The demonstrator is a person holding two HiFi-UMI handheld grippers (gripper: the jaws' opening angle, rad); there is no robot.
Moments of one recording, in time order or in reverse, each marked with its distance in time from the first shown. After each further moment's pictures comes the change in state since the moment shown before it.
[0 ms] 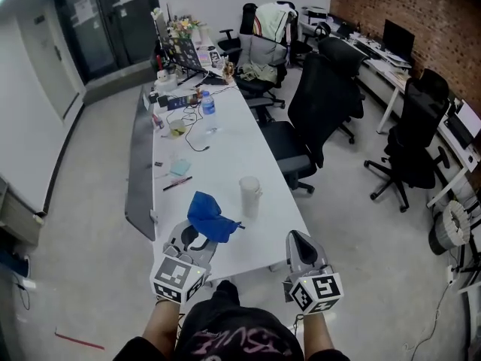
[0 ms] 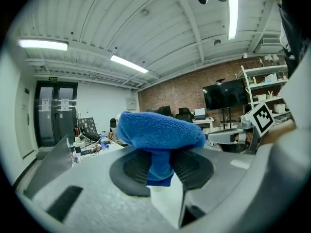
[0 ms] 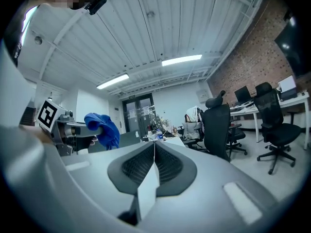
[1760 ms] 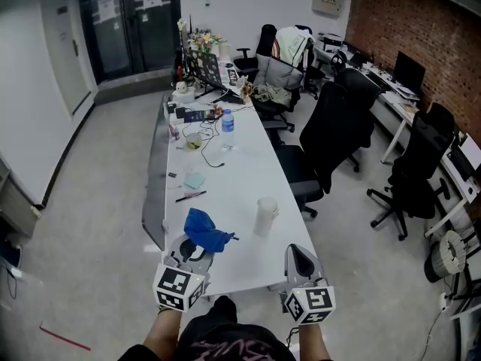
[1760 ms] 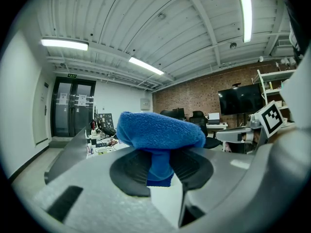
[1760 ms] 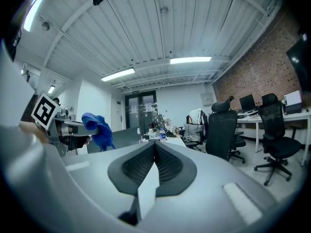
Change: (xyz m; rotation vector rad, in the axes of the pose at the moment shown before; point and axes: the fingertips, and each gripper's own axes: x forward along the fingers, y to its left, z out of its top) left arm -0.045 0.057 -0.020 -0.106 -0.026 0.157; right arm 0.028 0.047 0.007 -0.113 0.029 0.001
